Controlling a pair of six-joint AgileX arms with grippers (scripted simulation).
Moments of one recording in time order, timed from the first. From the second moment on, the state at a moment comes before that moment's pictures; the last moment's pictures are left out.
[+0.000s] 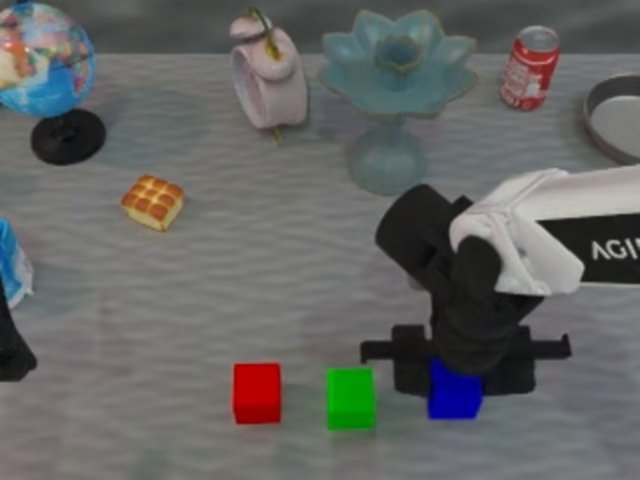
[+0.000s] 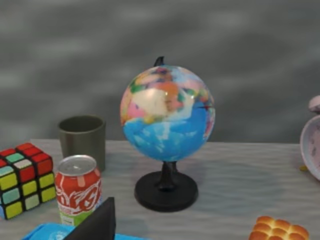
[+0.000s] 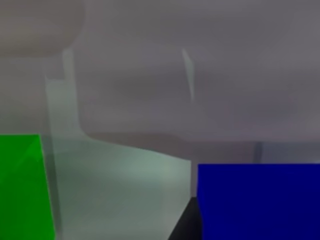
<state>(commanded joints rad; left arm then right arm) 0.02 0.00 0.00 0.00 0.00 0.00 0.71 1.93 1.10 -0.72 0.02 0.72</state>
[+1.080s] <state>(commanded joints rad) 0.02 0.00 0.00 0.00 0.00 0.00 0.71 1.93 1.10 -0.72 0.02 0.72</state>
